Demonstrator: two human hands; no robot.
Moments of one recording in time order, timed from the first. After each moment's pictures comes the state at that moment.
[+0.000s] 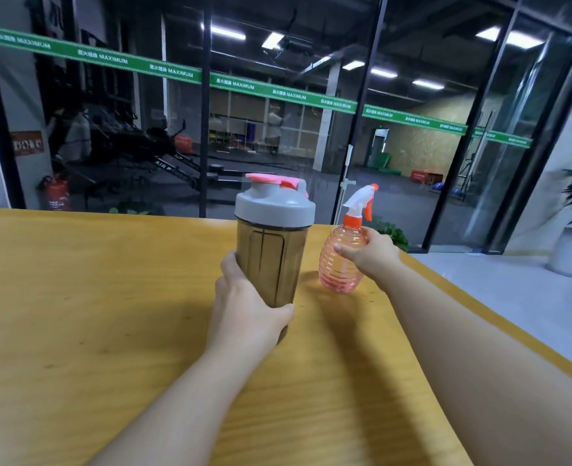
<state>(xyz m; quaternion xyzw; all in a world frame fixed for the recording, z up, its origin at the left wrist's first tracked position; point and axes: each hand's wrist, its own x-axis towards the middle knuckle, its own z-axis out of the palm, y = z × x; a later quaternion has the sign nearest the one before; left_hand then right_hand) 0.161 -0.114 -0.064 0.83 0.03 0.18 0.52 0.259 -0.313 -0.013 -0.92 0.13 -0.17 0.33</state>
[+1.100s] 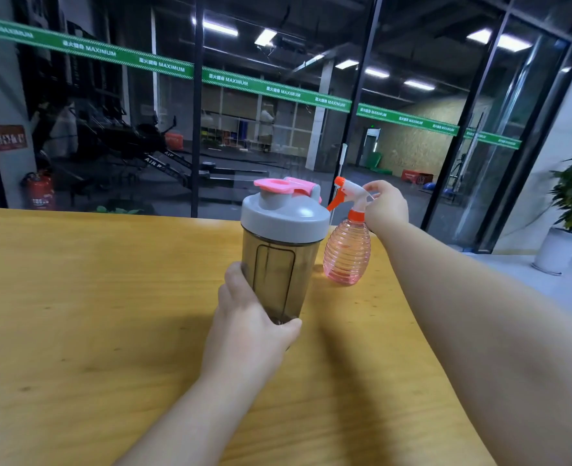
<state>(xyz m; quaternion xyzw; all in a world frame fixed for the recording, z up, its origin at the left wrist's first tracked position) 0.161 -0.112 -0.074 0.85 -0.01 0.21 0.48 0.308 -0.317 0.041 -0.86 0.13 -0.30 0.39</state>
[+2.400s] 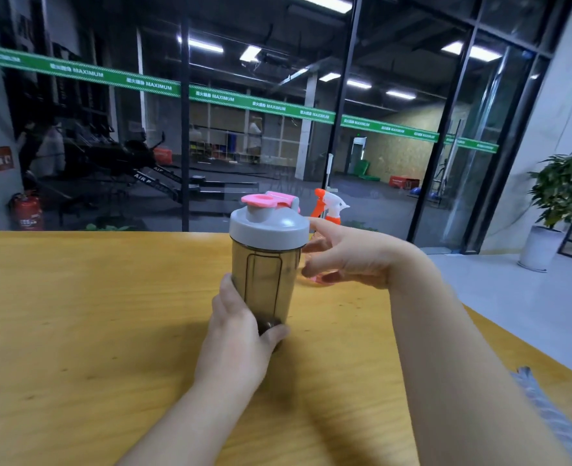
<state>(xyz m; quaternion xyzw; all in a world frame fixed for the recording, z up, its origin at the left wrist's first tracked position) 0.153 -0.112 -0.079 0.87 -0.04 0.22 0.43 0.180 -0.273 0.048 -0.87 -0.12 0.10 0.46</state>
